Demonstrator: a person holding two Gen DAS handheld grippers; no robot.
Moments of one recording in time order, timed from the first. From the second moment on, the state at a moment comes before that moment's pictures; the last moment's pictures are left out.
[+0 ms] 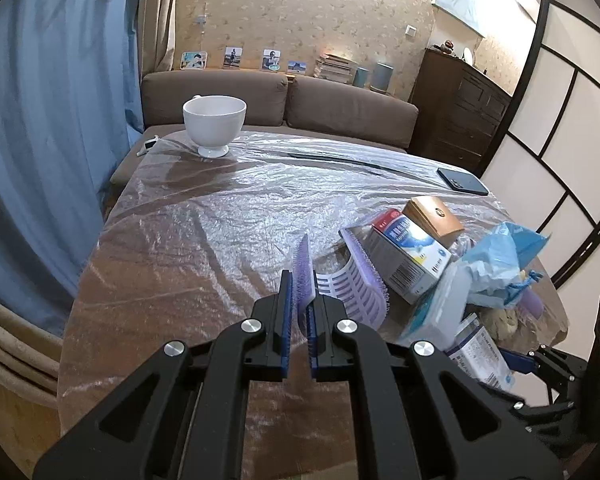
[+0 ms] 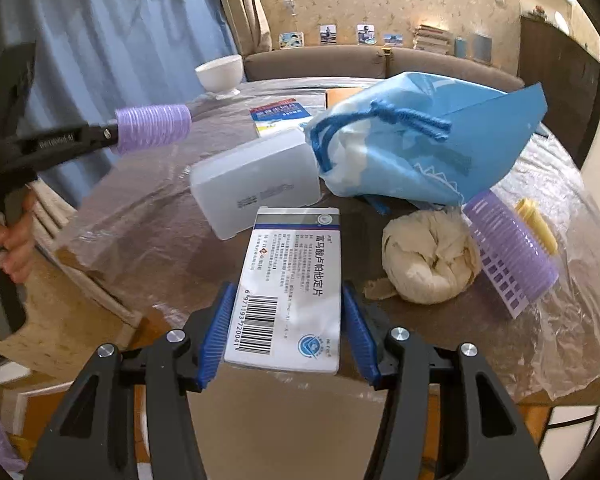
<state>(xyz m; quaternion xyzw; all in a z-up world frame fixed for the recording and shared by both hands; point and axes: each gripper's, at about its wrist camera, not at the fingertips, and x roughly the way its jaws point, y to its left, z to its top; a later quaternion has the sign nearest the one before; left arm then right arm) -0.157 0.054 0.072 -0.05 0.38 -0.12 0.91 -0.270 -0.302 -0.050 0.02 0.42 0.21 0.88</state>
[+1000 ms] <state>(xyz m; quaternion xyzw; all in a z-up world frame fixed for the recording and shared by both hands) -0.265 0.017 0.069 -0.02 0.42 -0.21 0.88 -0.322 -0.344 -0.041 0.06 0.47 0.29 0.83</state>
